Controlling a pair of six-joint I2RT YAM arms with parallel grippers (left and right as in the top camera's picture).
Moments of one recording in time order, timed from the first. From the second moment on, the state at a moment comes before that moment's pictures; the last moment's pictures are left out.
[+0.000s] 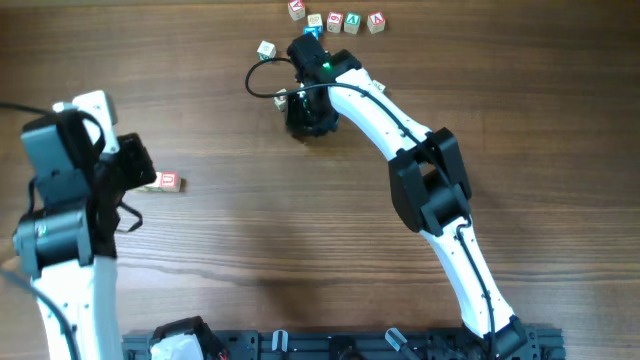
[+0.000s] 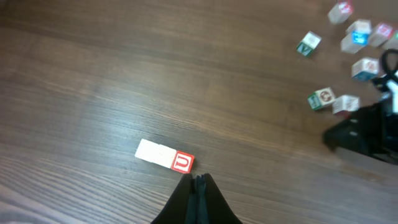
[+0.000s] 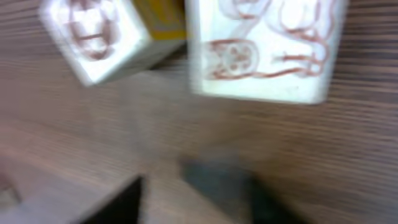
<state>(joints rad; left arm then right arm) 0.25 1.05 1.16 -0.89 0.04 -0.05 0.57 2.56 2.25 -1.02 -0.31 0.57</state>
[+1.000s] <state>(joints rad) 0.29 0.76 1.16 -1.07 -0.07 -0.21 0.70 1.49 2.31 -1.57 0.51 0.56</state>
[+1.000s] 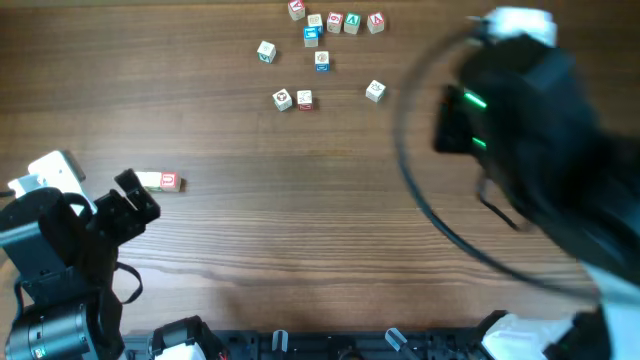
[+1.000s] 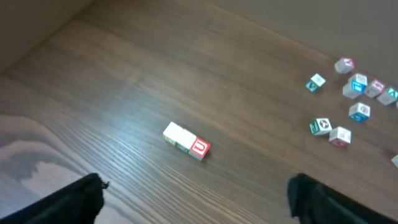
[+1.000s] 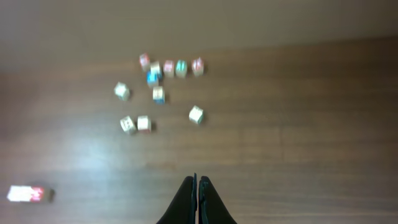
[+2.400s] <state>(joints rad) 0.26 0.76 1.16 -1.10 -0.07 -0.21 0.41 1.36 2.28 -1.41 0.30 0.25</state>
